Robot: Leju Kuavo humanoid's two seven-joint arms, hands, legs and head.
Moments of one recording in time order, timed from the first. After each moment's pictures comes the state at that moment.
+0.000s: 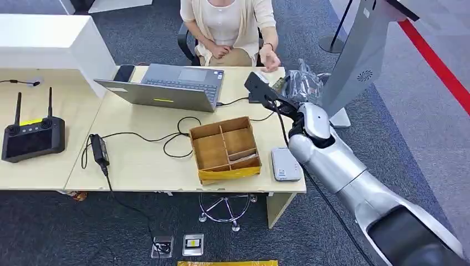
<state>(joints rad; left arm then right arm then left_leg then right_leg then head) -0.17 0.02 -1.05 -0.20 1.09 0.46 -0.03 -0.91 -0.18 0.80 -0.99 0.71 -0.13 0.70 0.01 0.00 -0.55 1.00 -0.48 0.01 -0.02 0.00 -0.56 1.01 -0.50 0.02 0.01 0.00</state>
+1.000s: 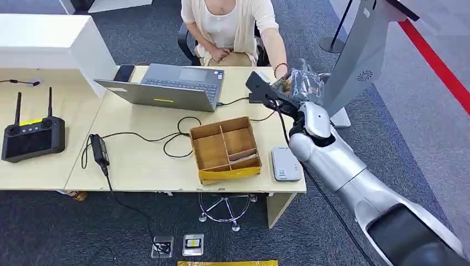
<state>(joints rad) -0.16 0.01 -1.05 -0.20 1.10 0.48 -0.04 -0.92 -0.17 0.80 -0.96 0.71 -0.15 0.69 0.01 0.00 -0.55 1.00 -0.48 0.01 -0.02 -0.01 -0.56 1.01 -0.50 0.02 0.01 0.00</state>
